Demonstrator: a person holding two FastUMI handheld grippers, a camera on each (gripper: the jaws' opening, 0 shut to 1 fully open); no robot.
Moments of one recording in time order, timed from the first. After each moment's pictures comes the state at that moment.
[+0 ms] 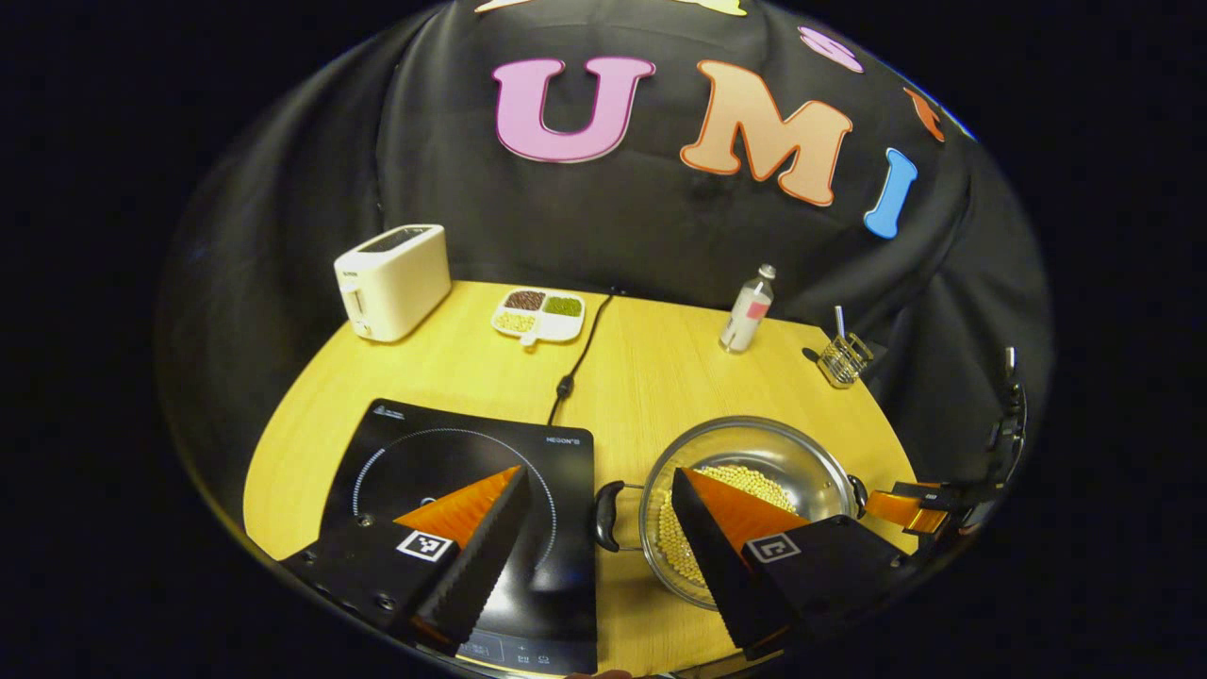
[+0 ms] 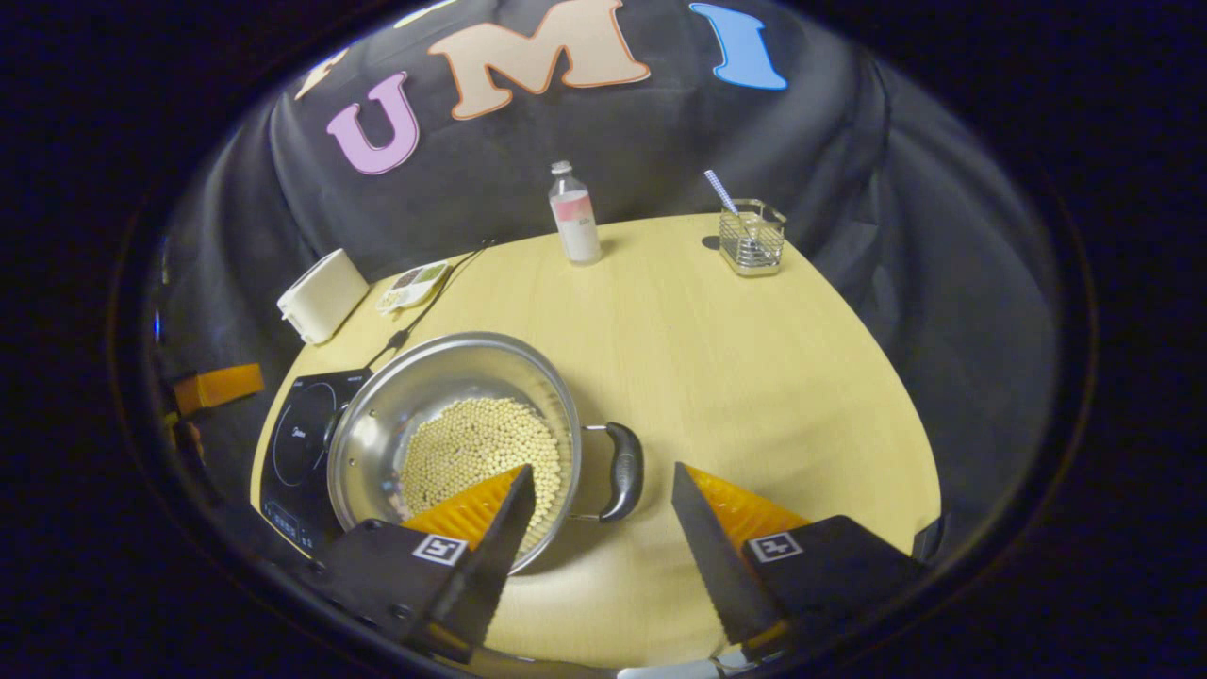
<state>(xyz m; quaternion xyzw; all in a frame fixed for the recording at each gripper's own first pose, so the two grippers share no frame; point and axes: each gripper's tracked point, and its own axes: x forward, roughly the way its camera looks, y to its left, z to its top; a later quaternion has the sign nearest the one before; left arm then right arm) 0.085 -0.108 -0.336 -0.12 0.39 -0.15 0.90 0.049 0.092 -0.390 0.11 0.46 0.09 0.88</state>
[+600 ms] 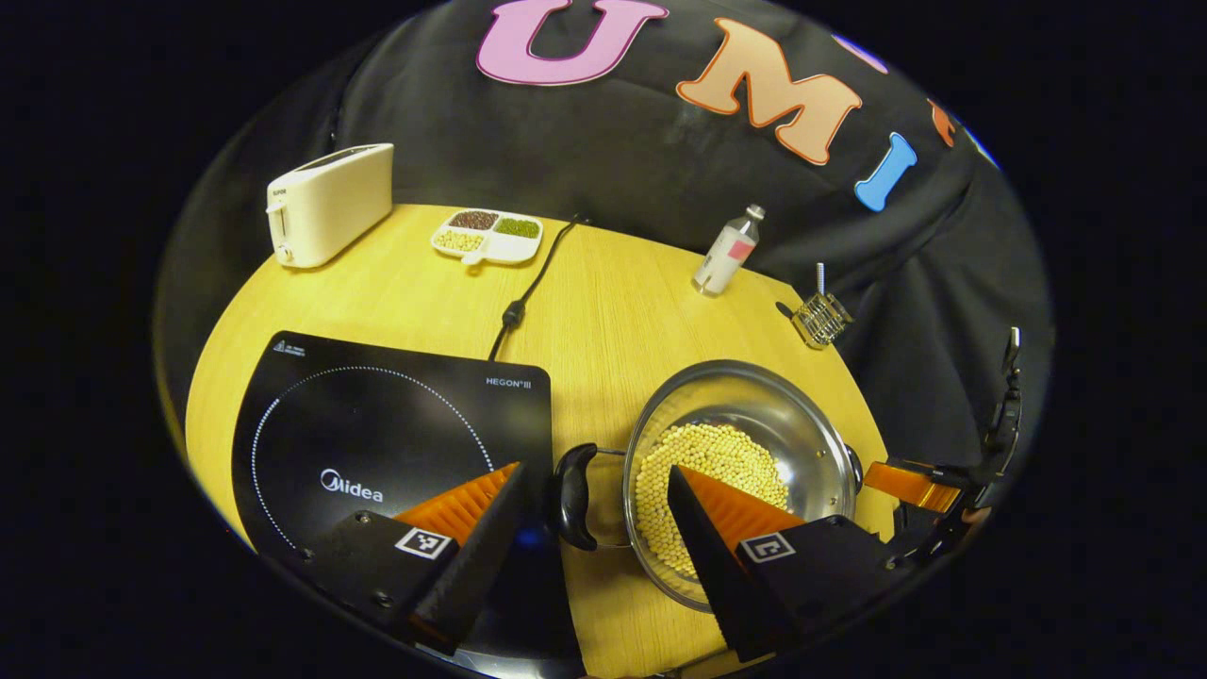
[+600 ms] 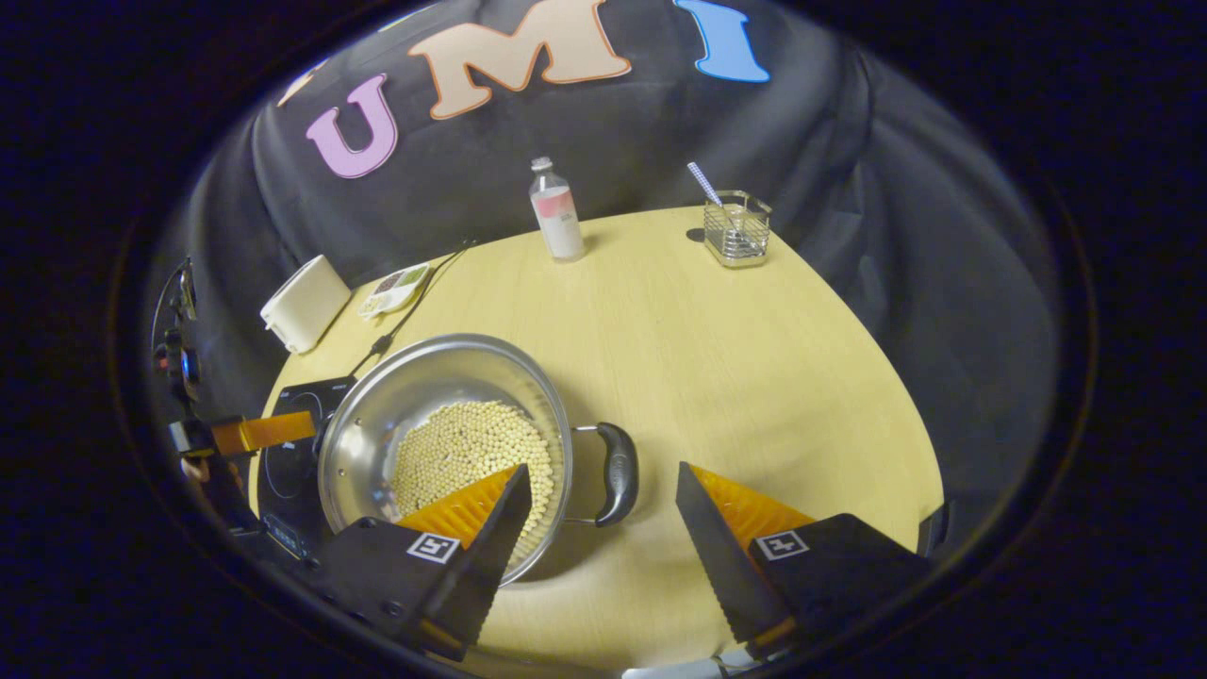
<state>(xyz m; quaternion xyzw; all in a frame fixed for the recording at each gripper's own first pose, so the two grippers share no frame) 0.076 -0.142 -0.399 -0.17 0.46 -0.22 0.84 0.052 0.087 -0.396 0.12 0.47 0.06 0.87</state>
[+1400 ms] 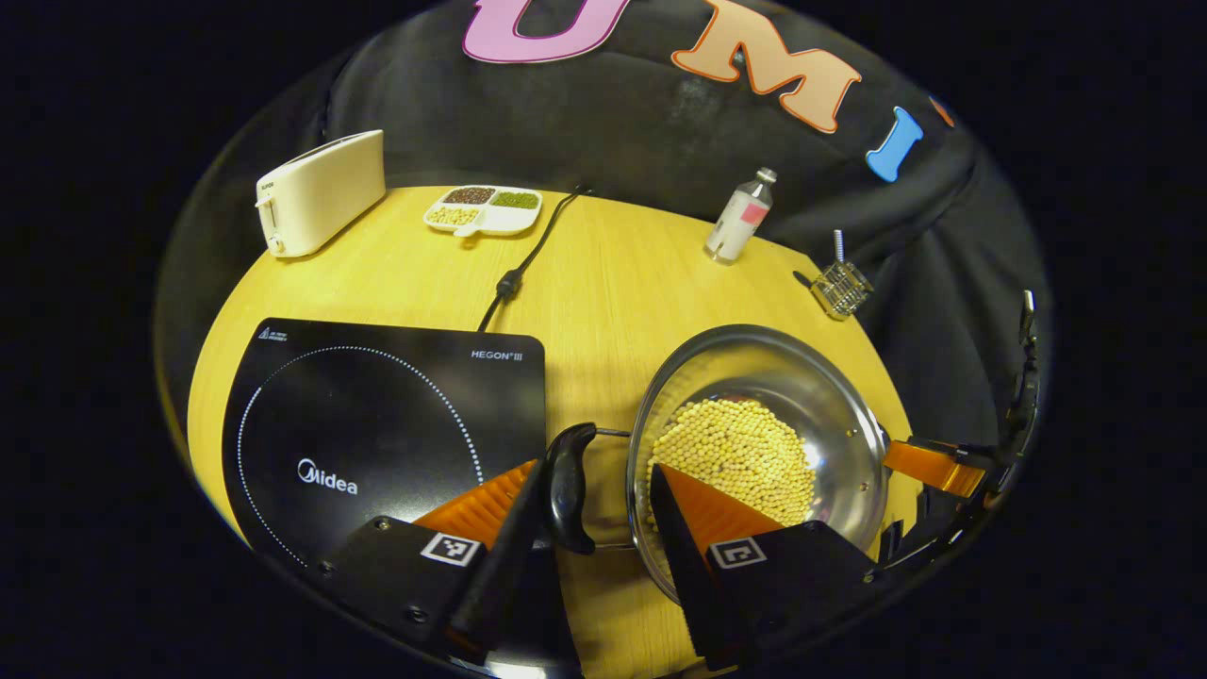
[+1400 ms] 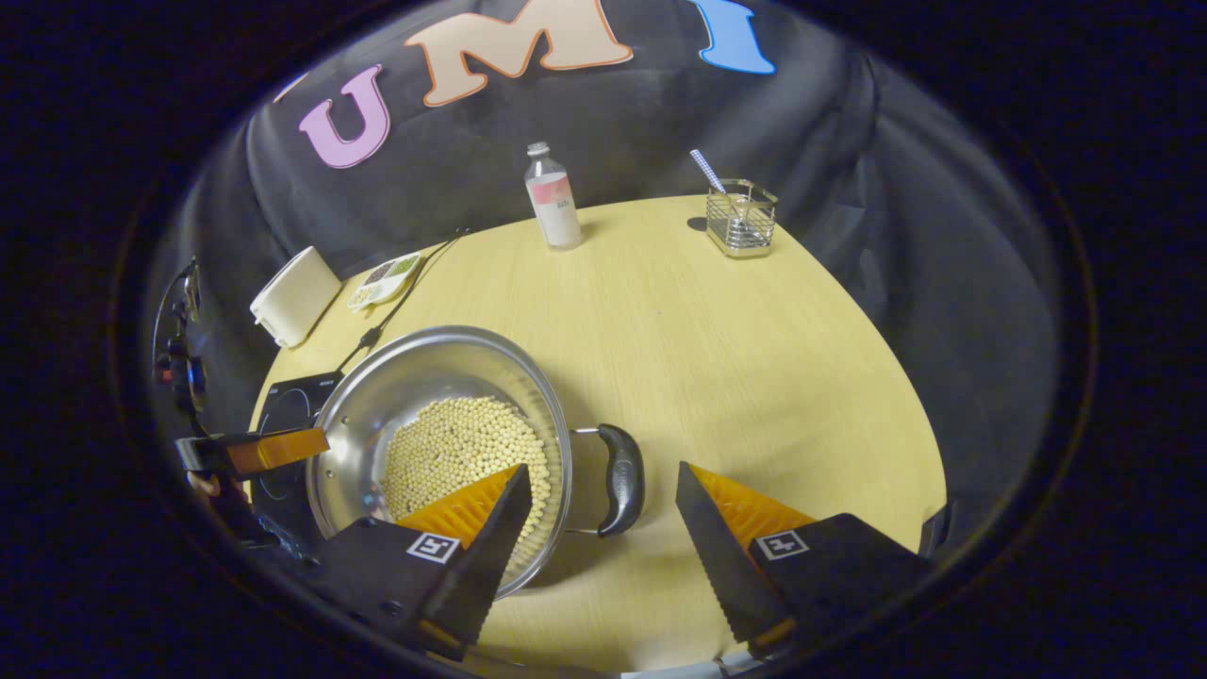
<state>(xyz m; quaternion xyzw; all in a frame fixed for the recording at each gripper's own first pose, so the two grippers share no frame) 0.074 -0.147 -0.429 -0.13 0.48 -0.20 0.84 0.058 0.096 -0.411 0.11 0.49 0.06 0.86</state>
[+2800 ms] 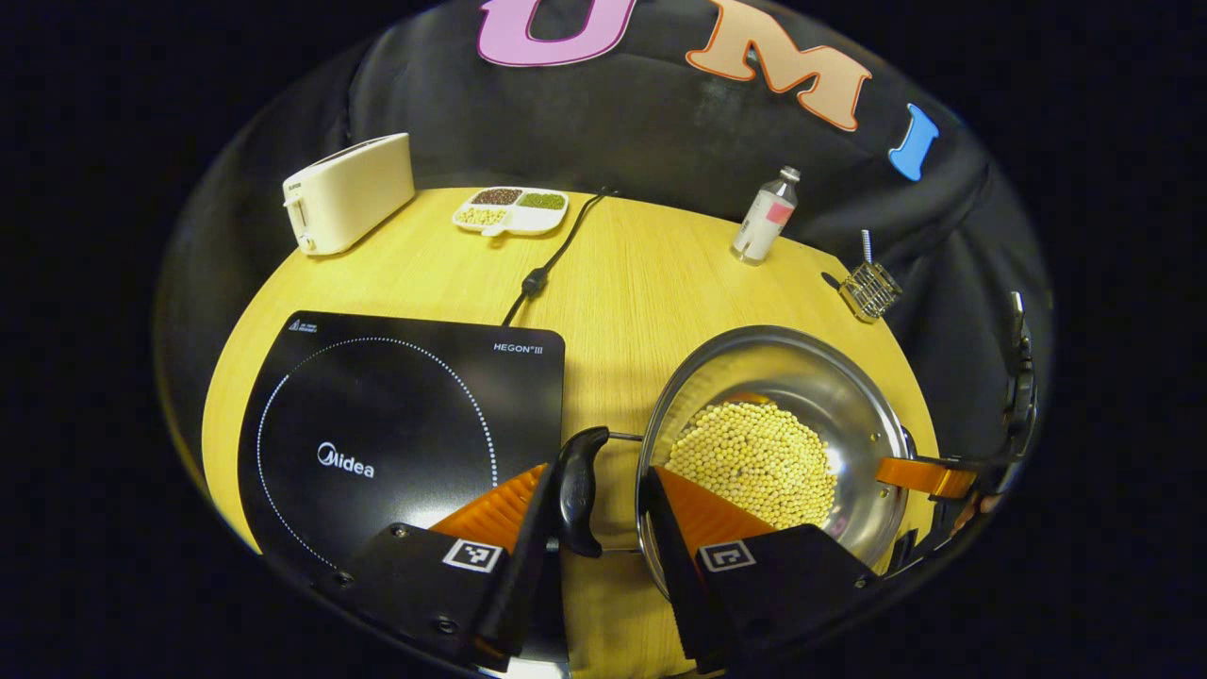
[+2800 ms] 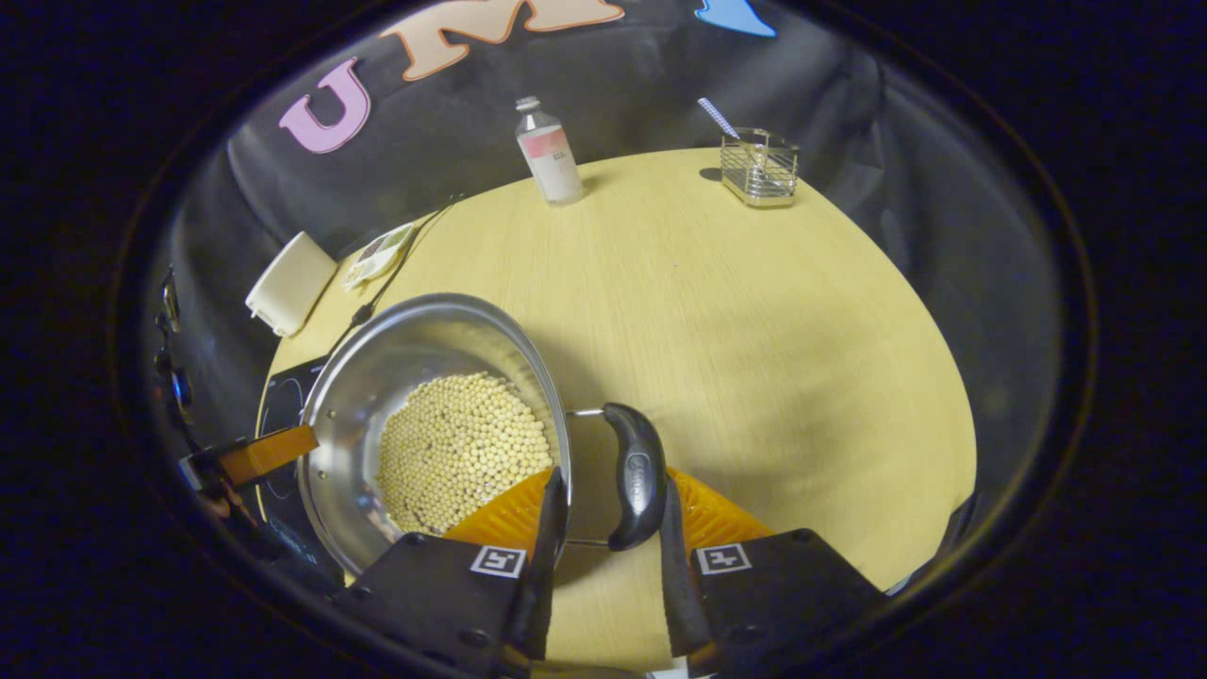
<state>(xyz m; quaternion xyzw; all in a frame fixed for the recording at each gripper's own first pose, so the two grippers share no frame) 0.066 -0.144 -0.429 -0.11 0.49 -0.16 0.85 0.057 0.111 -0.444 0.13 0.54 0.08 0.83</state>
